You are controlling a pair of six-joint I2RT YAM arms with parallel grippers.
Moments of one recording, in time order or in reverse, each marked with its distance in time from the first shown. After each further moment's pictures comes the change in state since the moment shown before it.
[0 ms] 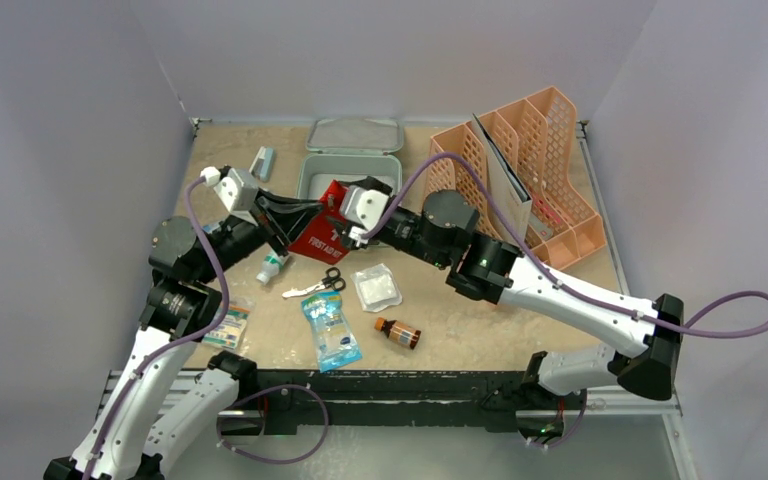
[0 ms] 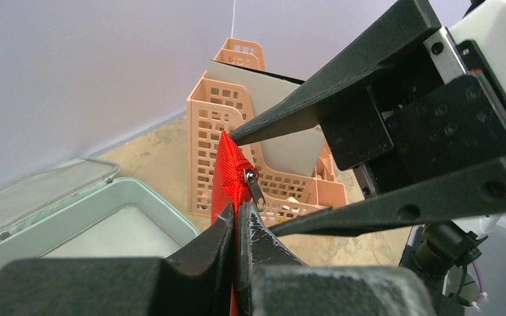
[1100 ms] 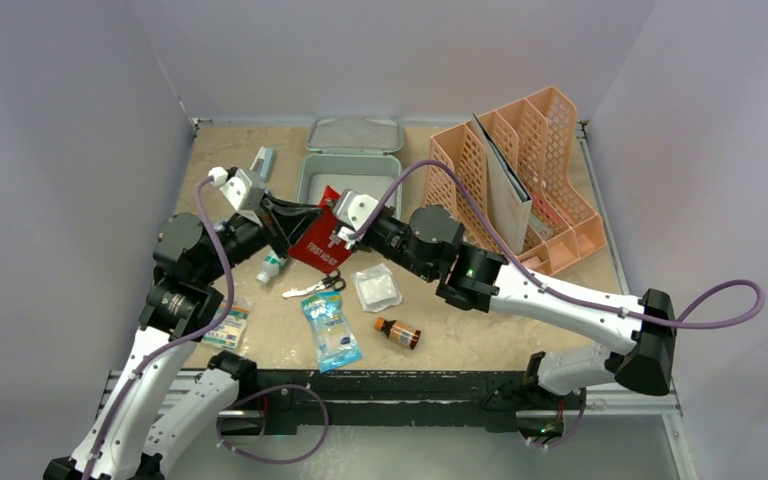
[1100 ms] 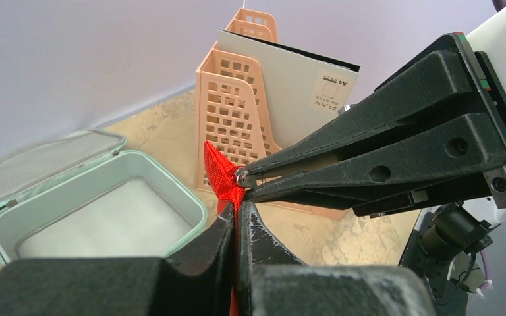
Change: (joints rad) left arm 0.000 0.002 0.010 -0.099 -0.027 0.044; right arm 0.063 0.033 -0.069 0.093 0.192 0.030
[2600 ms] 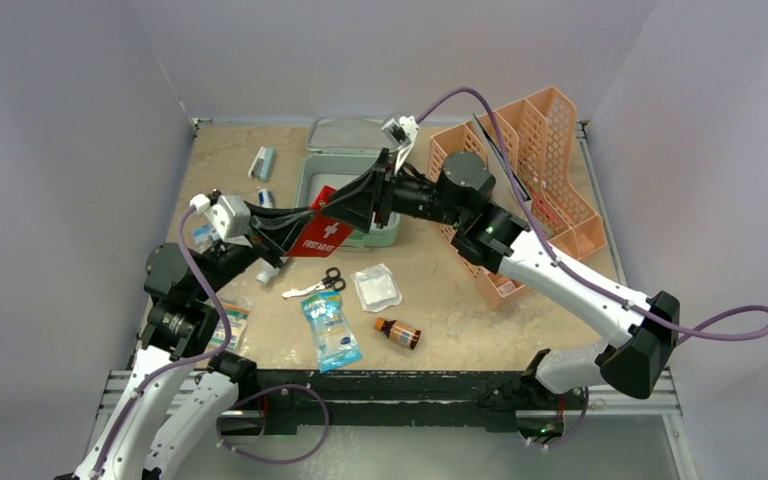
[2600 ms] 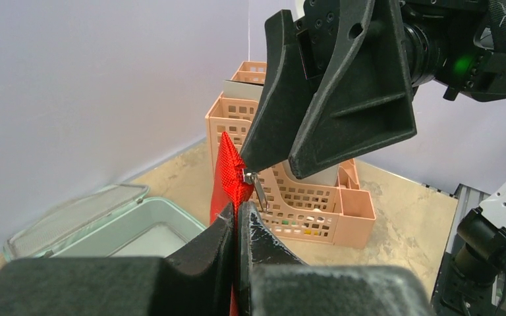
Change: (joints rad) left arm 0.000 -0.114 -0.127 0.196 -0.002 0.035; right arm -0.281 0.025 0.128 -0.038 -0.630 1.060
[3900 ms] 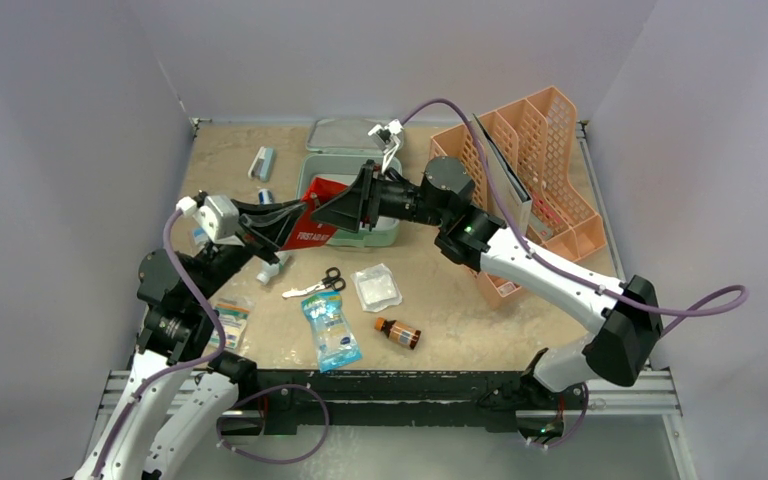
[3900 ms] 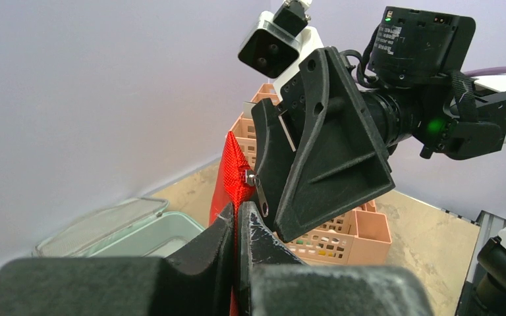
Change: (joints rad) left arm 0.000 -0.018 0.008 0.030 -0.079 -0.012; right arm 0.001 0.088 -0.051 0.146 -0.048 0.254
